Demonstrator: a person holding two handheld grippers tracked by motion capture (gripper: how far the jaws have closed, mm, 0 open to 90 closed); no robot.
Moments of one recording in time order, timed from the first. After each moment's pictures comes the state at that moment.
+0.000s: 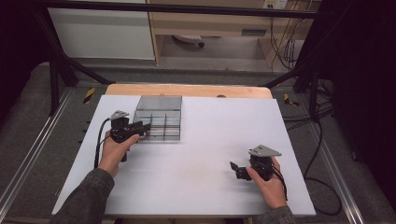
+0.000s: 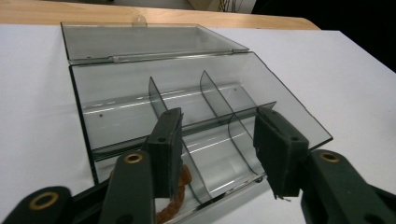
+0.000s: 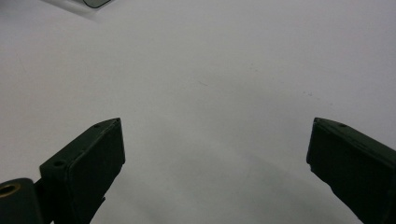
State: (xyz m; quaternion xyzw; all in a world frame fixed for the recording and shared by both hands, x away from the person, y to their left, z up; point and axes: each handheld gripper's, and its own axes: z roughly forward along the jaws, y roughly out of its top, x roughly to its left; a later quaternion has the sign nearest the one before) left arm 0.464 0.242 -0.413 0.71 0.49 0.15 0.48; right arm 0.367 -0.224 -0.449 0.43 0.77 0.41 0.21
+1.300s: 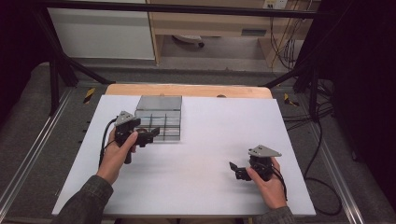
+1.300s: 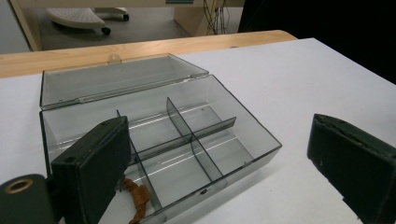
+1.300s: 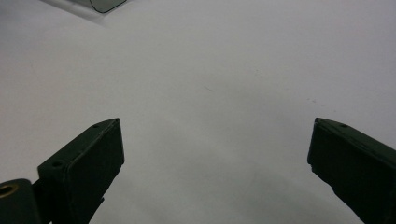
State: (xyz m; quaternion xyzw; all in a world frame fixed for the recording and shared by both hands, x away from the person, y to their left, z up) left arm 0.436 0.216 -0.388 0.72 0.44 0.20 0.50; right arm 0.365 -0.222 -0.446 0.43 0.78 0.42 0.21
